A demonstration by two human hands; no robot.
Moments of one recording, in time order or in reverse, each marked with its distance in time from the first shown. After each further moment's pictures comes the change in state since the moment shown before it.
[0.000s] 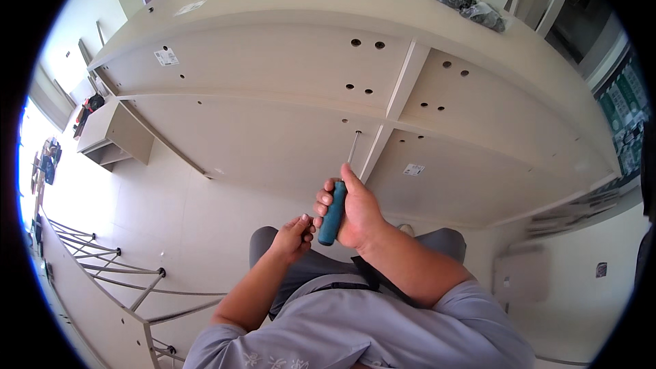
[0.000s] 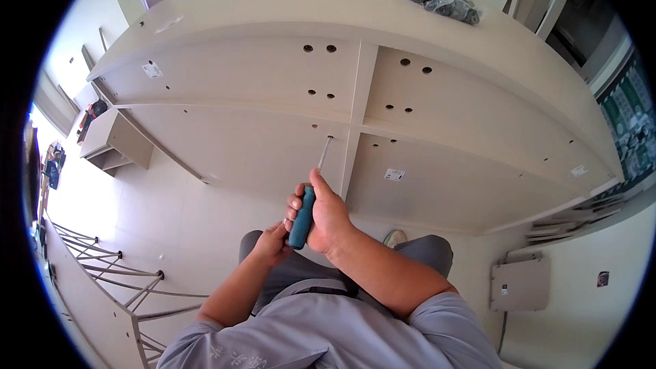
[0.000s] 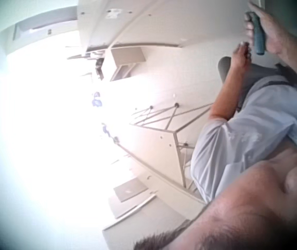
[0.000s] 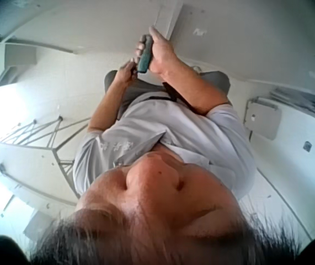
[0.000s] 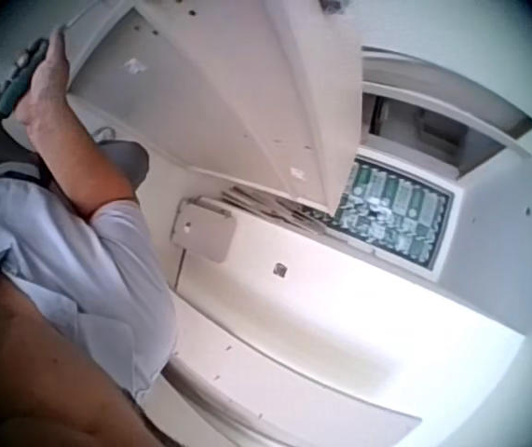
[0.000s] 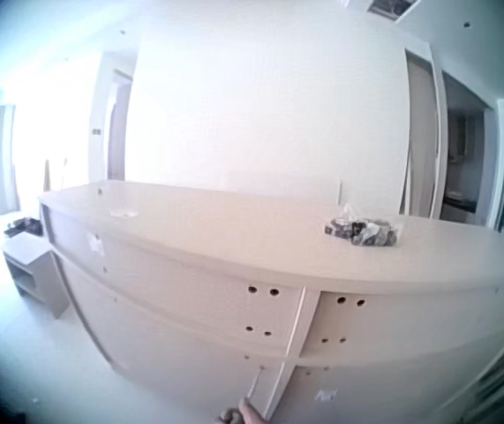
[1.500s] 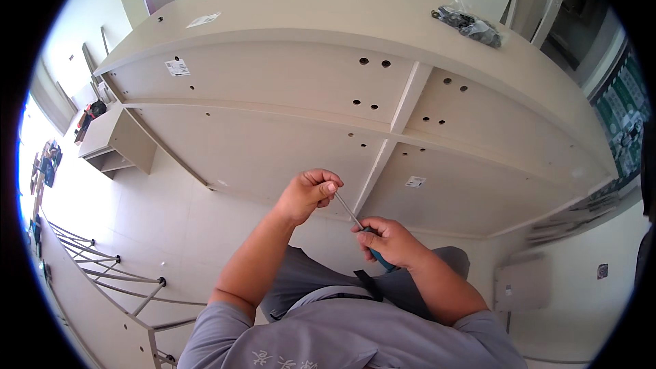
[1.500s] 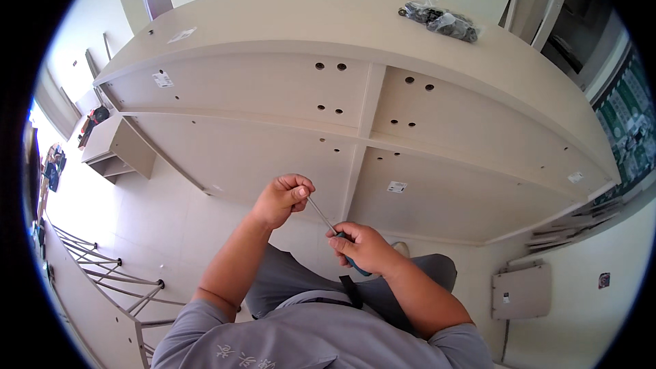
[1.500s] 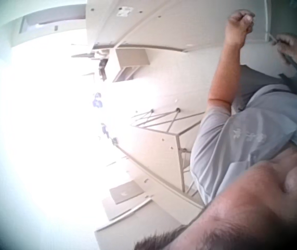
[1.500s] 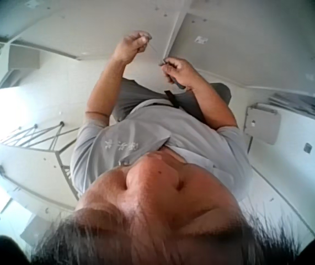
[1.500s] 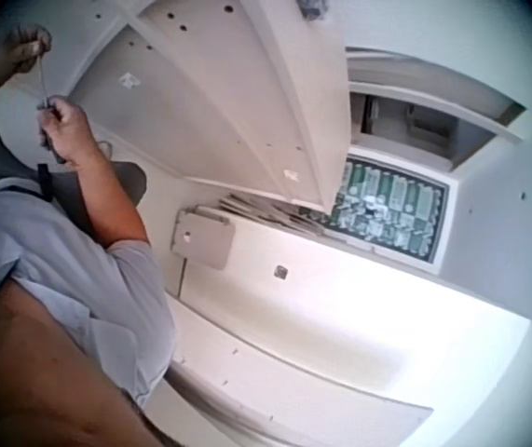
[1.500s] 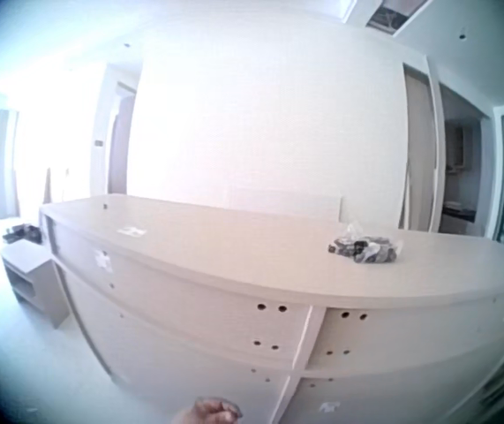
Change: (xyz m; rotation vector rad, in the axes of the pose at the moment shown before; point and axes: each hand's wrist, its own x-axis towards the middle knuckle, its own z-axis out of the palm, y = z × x) left_hand 0.004 0.131 0.101 0.303 -0.422 0.397; right_hand -0.054 -0.022 -0.084 -1.038 -0.079 -0.163
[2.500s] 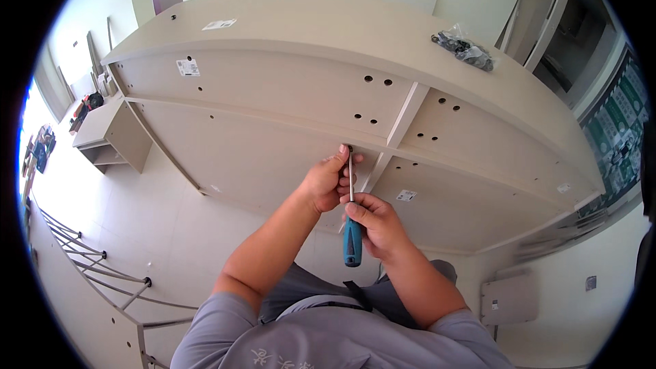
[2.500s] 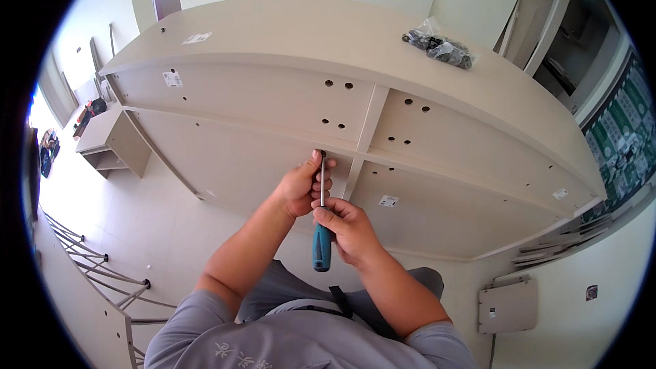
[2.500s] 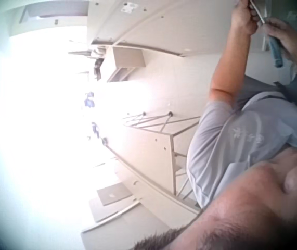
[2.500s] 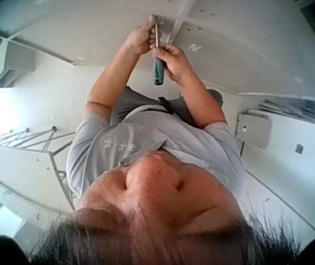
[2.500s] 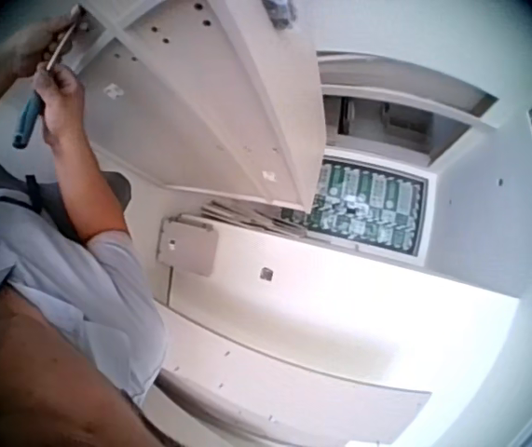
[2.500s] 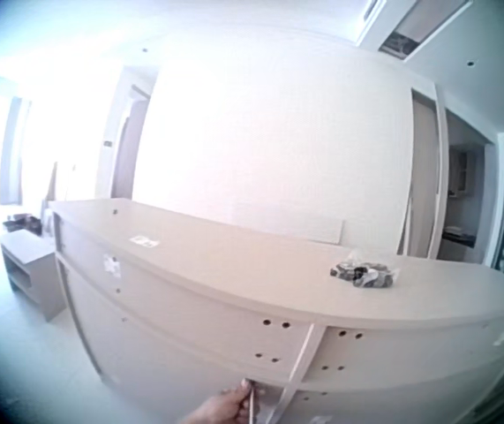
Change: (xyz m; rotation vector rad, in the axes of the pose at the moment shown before) left_hand 0.054 0.026 0.046 -0.415 0.014 -0.122; right_hand 0.033 -0.044 0.024 0.455 0.139 -0.278
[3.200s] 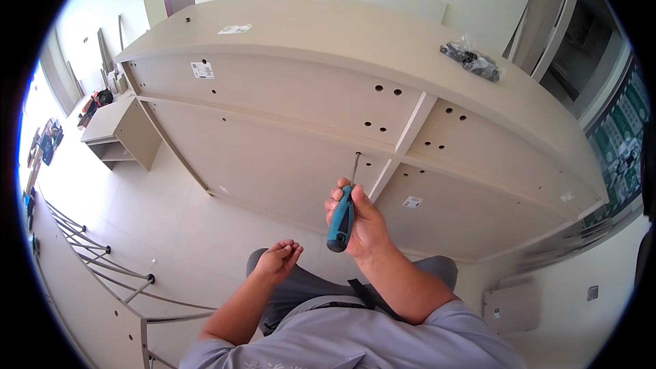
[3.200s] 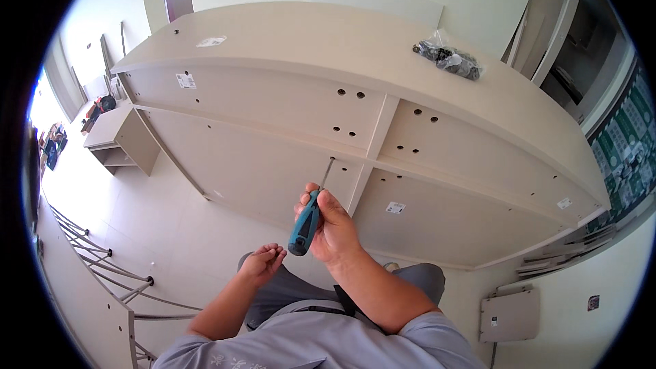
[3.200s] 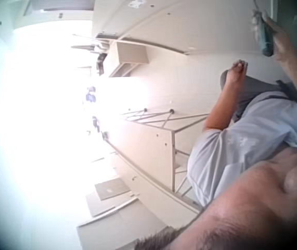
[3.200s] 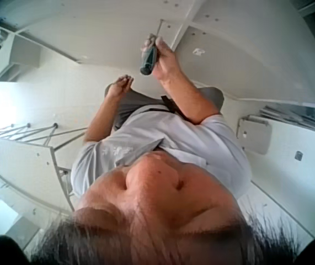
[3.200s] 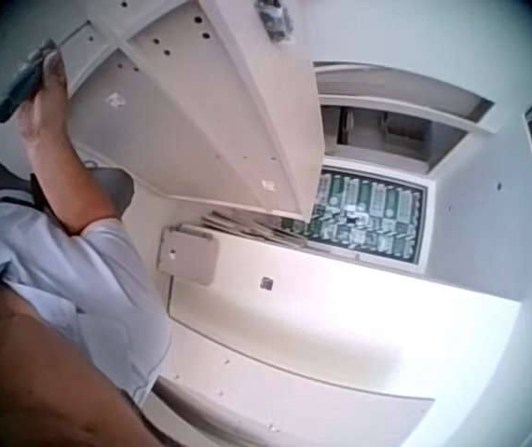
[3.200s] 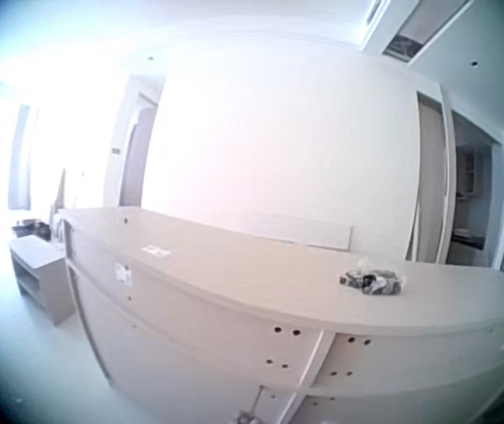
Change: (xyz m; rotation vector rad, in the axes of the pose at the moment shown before) left_hand -0.156 -0.116 -0.179 -0.276 0.559 0.010; right_hand 0.029 0.014 0.040 0.675 -0.235 0.030
